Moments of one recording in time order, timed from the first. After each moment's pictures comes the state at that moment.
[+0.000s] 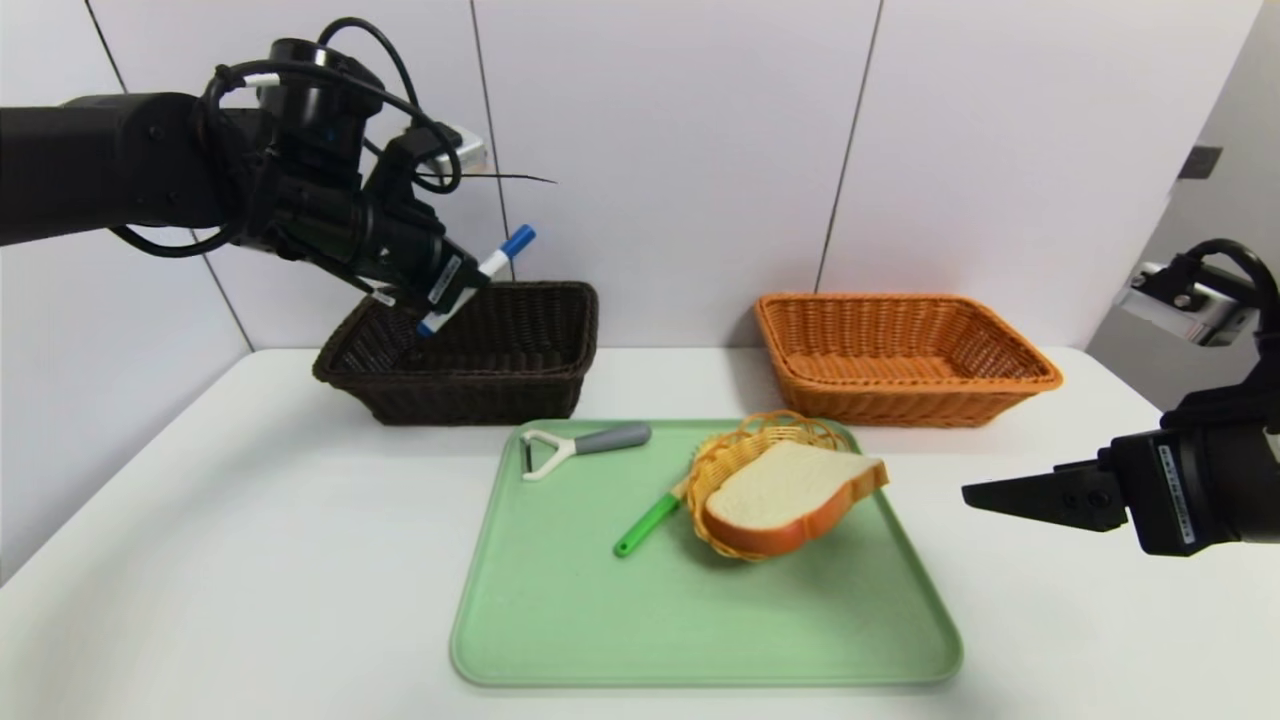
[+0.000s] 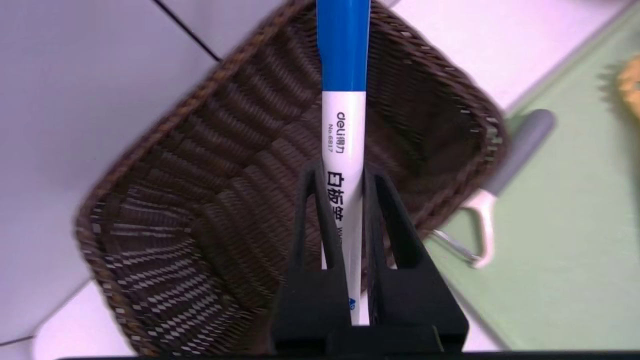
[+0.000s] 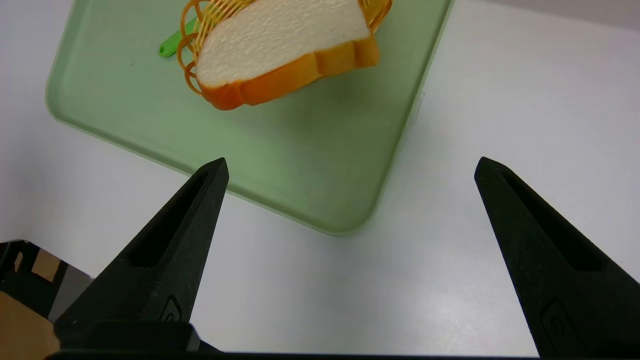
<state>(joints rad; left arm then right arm) -0.25 1.93 -1.83 0.42 -0.19 0.47 0.32 1.29 -1.02 0.46 0.18 0.10</state>
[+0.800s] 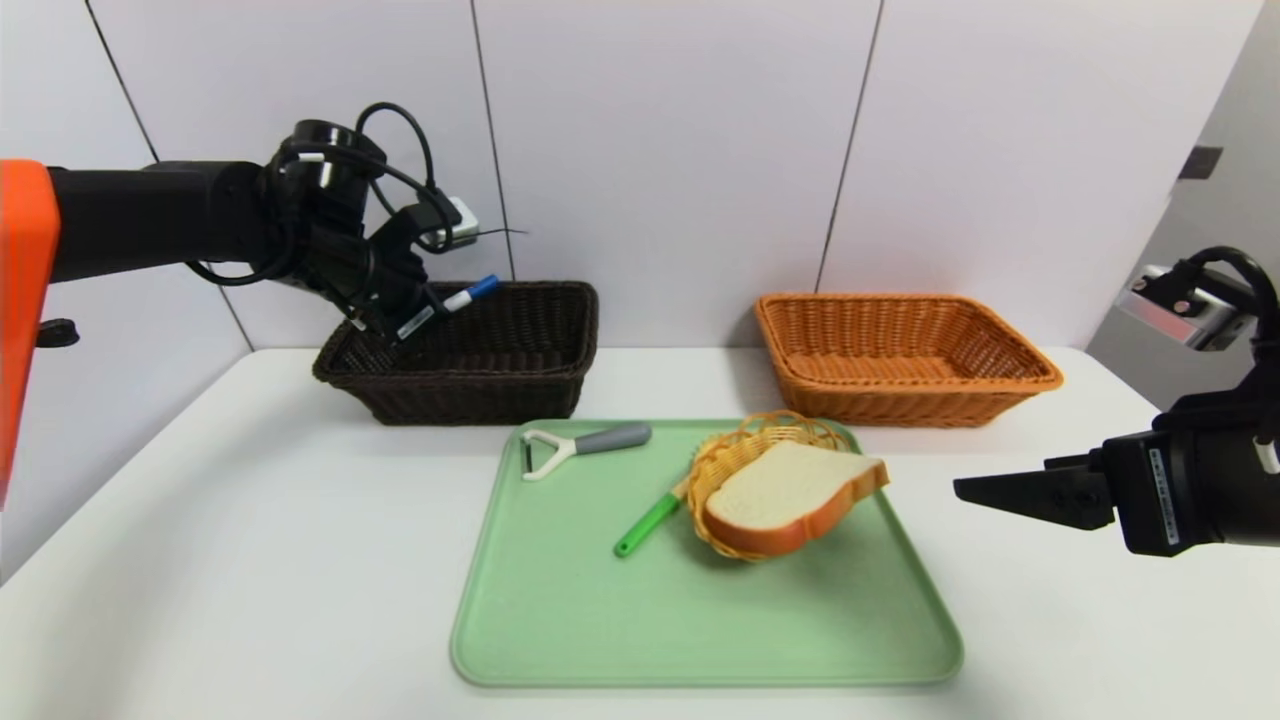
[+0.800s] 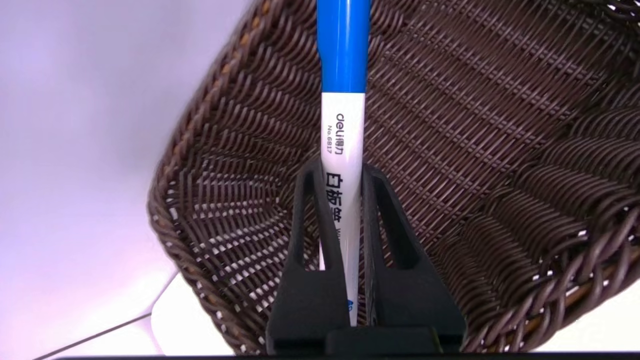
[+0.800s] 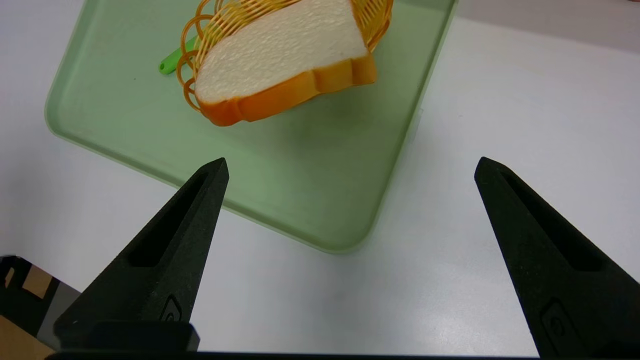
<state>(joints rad) -0.14 2.10 -1.90 0.43 -0.12 0.79 0.32 1.27 -0.95 0.36 0.18 0.10</state>
